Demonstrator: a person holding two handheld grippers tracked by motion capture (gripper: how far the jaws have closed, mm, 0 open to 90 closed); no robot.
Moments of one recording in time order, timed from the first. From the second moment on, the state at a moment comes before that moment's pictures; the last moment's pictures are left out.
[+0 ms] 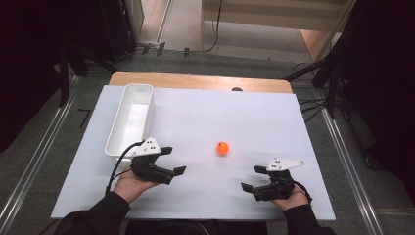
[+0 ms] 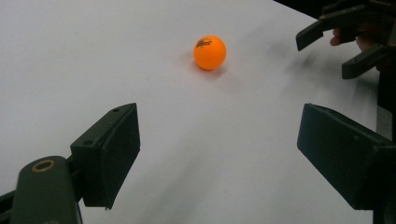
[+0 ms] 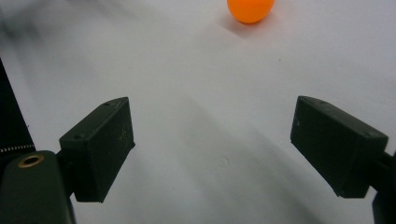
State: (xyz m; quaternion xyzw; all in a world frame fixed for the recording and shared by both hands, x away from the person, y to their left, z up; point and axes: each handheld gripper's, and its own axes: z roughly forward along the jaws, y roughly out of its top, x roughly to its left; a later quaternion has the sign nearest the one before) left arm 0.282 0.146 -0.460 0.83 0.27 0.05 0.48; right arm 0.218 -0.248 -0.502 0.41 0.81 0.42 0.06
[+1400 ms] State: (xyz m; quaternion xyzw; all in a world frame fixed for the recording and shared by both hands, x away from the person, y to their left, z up) left arm 0.302 0.120 -0.454 0.83 0.26 0.05 0.49; right arm 0.219 -0.246 -0.504 0.40 0.81 0.42 0.06
